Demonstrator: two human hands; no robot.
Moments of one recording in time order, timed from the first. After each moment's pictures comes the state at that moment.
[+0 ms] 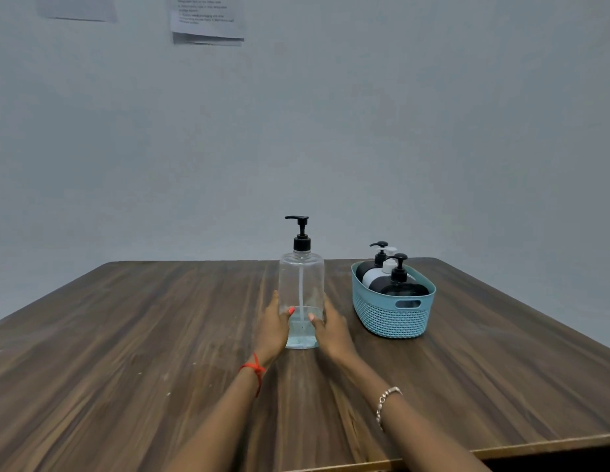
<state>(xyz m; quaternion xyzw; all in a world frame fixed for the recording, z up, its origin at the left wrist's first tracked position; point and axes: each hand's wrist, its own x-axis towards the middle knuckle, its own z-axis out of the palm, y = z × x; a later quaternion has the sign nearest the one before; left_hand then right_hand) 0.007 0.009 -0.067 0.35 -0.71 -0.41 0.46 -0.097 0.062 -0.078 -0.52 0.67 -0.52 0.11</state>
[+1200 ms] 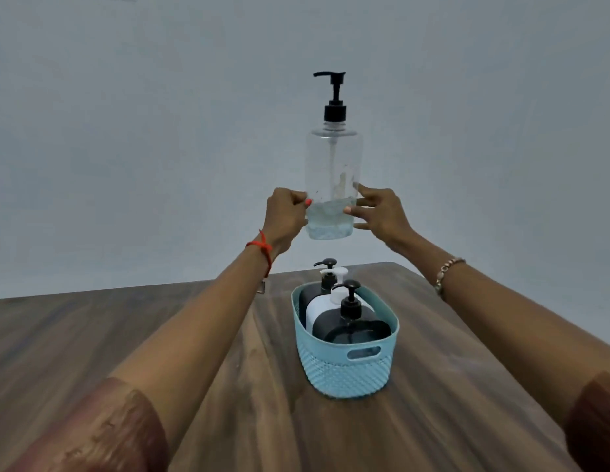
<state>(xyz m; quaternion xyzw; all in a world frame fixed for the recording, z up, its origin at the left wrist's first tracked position) -0.208 -0.083 0.109 0.17 -0.74 -0.44 0.49 -0.322 0.043 0.114 -0.50 0.60 -0.62 0.03</state>
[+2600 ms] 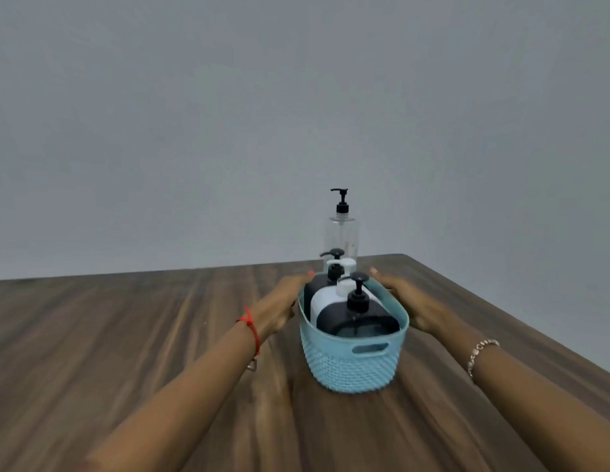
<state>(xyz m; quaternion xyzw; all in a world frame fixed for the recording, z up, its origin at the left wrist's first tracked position) -0.183 -0.047 -0.005 0.31 -0.64 -0.65 0.27 -0.382 0.047 -0.024 -0.38 0.60 -0.57 0.41</state>
